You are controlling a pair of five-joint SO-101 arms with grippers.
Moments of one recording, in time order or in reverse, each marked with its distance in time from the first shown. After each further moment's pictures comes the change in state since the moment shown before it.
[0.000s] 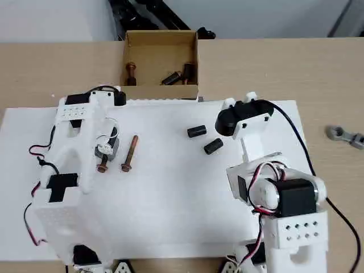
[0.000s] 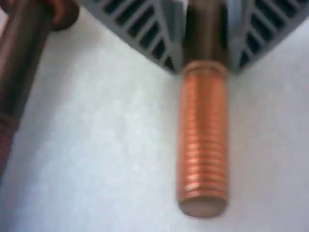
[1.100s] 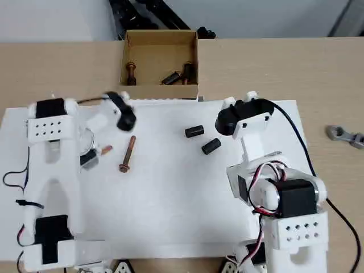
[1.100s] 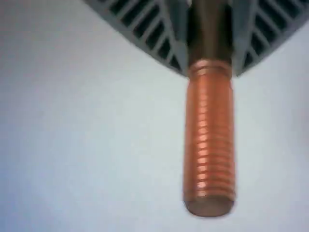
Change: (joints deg) left arm -2.5 -29.4 11.4 13.7 -52.4; right arm 0.1 0.0 0.0 -0.9 0.0
